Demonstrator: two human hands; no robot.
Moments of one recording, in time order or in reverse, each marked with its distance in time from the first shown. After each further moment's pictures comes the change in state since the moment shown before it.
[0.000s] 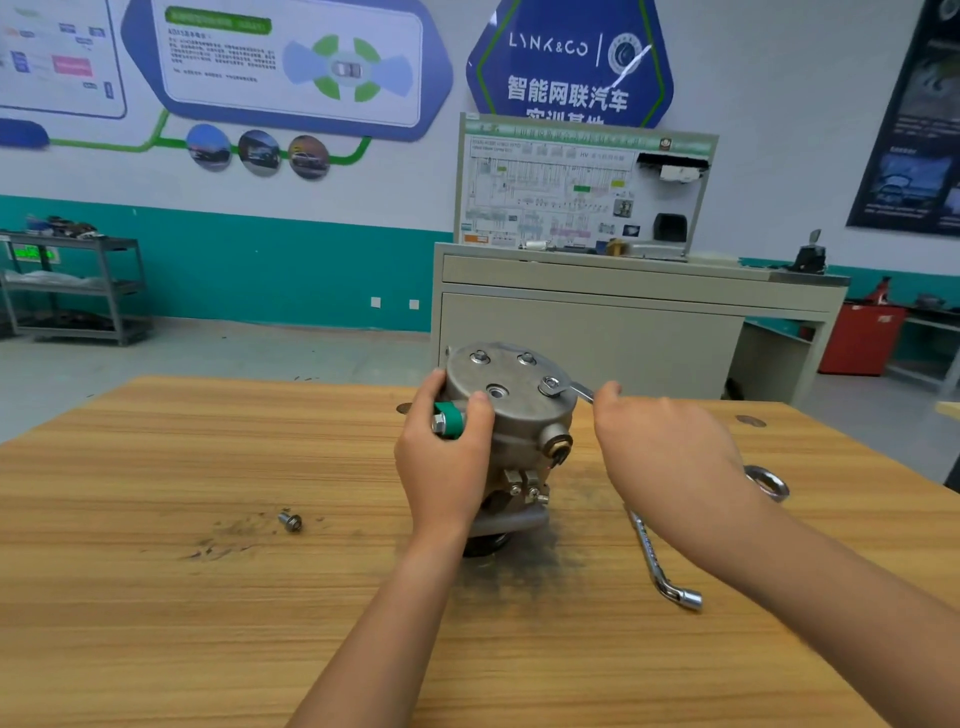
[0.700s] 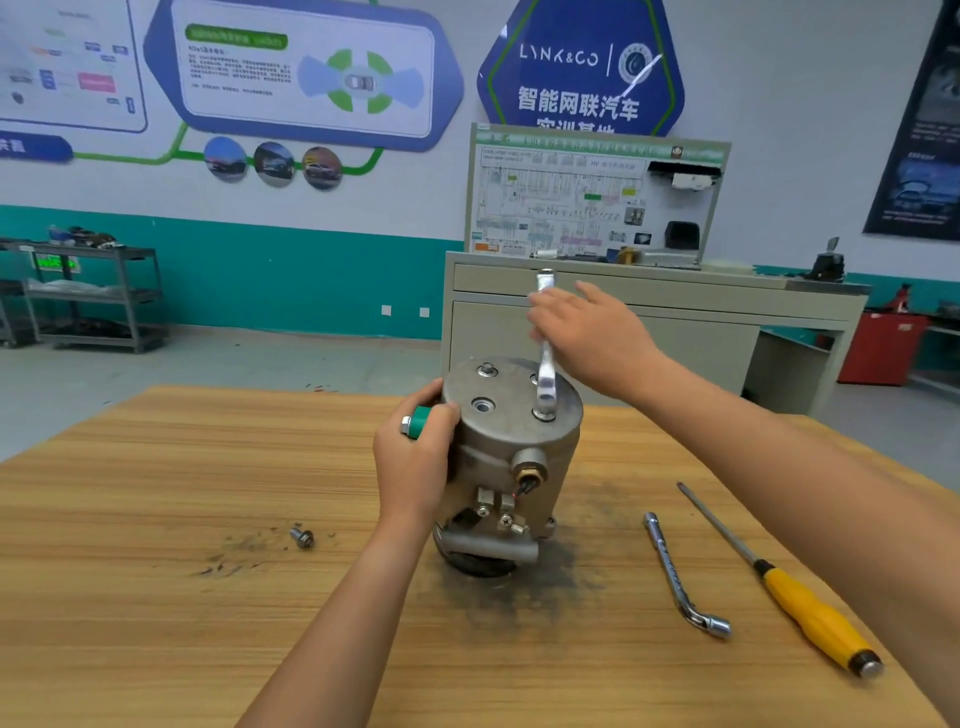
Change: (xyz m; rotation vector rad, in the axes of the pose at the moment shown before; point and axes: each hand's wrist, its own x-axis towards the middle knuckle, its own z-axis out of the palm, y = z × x) left_hand 0.032 -0.002 -0.026 -0.173 -0.128 -0.136; right_hand 0.139 0.007 0.031 0.119 0.538 -0.435
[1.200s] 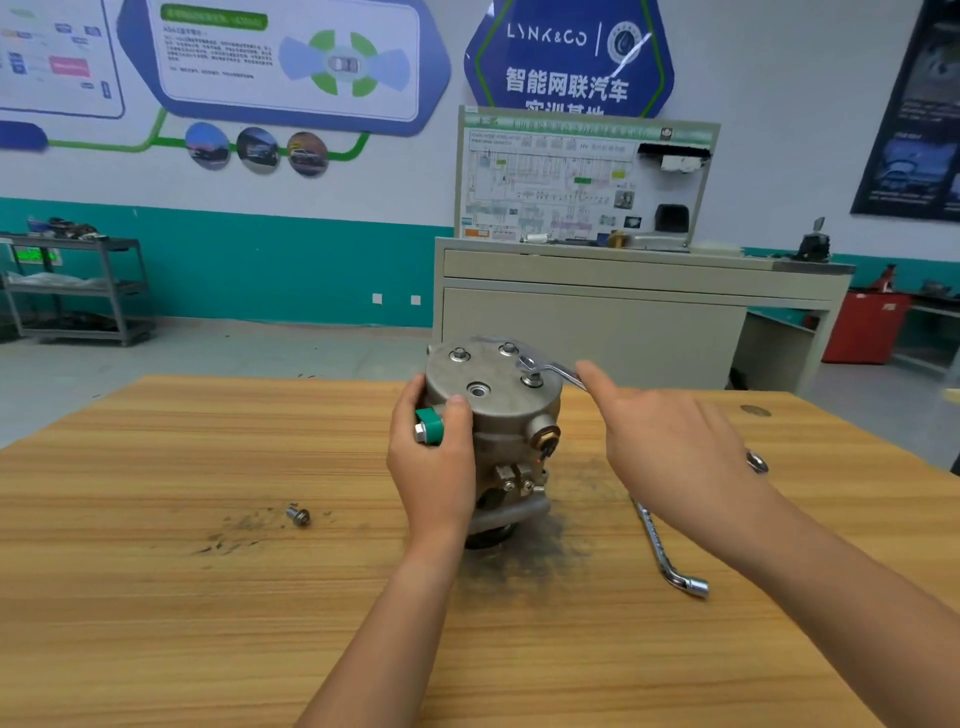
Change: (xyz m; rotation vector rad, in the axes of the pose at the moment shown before) left_hand -0.033 -0.007 0.019 0.035 0.200 0.047; right_hand -0.093 -0.065 -0.081 -0.020 -0.374 0.461
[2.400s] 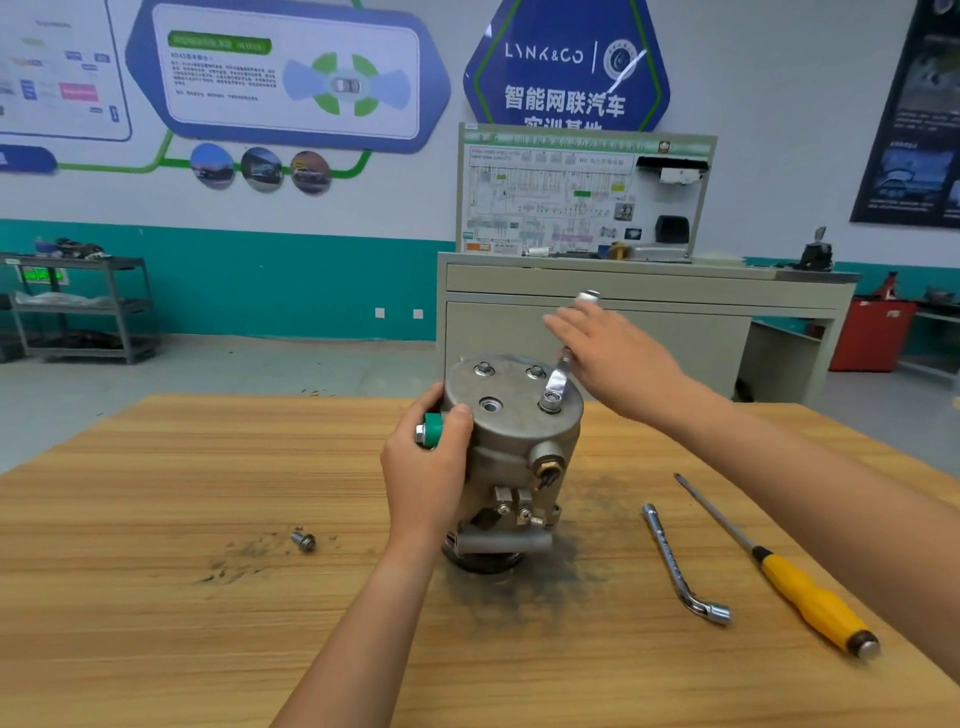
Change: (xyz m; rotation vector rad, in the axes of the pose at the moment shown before) left_hand 0.024 0.002 -0.011 0.097 -0.178 0.020; right_hand 0.107 0.024 0.045 0.098 0.124 -0.266
